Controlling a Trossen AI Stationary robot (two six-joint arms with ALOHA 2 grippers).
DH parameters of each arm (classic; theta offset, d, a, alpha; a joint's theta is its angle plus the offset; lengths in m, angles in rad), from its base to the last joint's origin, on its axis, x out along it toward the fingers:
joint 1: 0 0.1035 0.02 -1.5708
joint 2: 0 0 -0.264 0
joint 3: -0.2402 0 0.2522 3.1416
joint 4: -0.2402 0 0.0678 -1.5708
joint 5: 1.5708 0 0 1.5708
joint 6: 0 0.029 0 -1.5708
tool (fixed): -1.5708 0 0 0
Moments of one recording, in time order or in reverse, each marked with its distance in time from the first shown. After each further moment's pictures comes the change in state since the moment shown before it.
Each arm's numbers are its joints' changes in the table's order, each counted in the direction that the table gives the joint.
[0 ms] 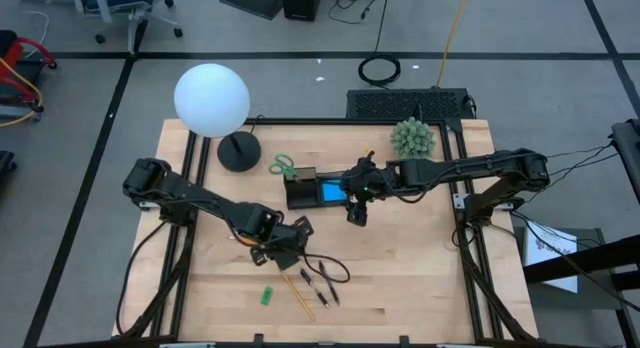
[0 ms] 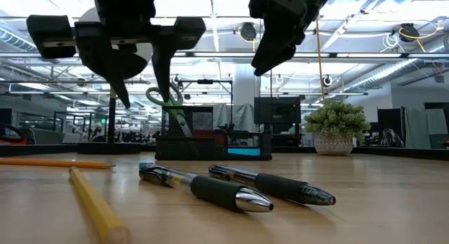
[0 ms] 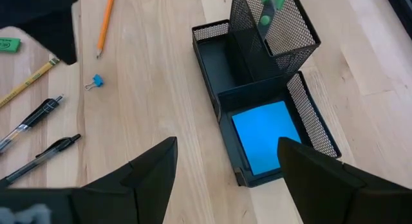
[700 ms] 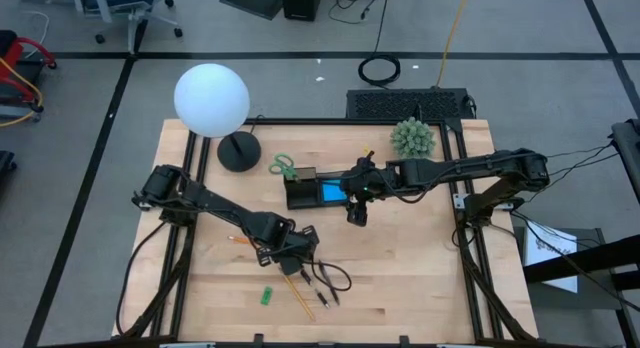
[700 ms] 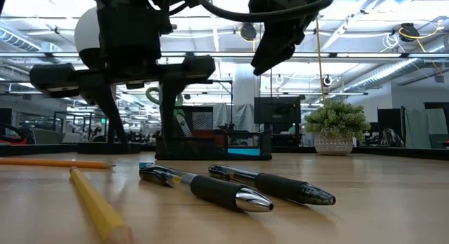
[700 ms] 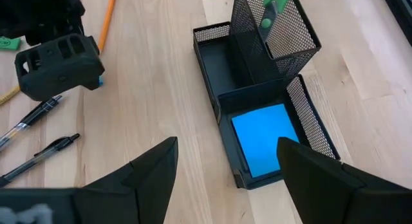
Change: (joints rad) left arm 0.004 0.147 0.001 0.060 -0.008 0.111; right arm 0.000 0.000 0.000 0.006 0.000 -0.017
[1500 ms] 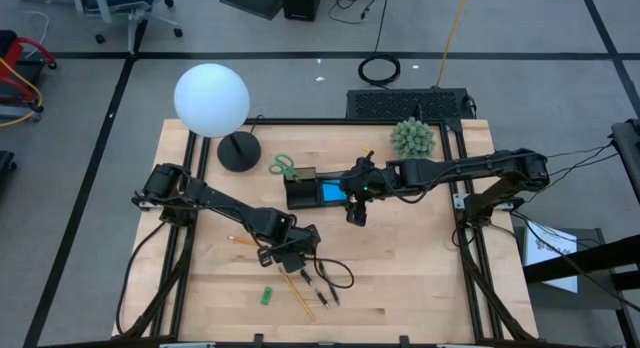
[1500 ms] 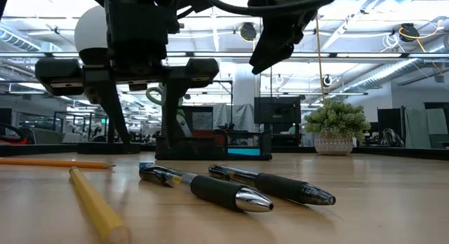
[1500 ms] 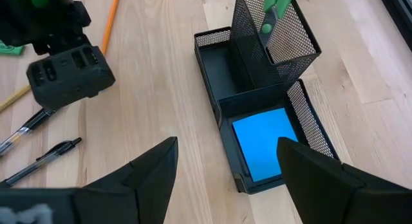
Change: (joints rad) left arm 0.039 0.004 0.000 0.021 -0.093 -0.015; right arm 0.001 0.000 0.000 0.015 0.000 0.000
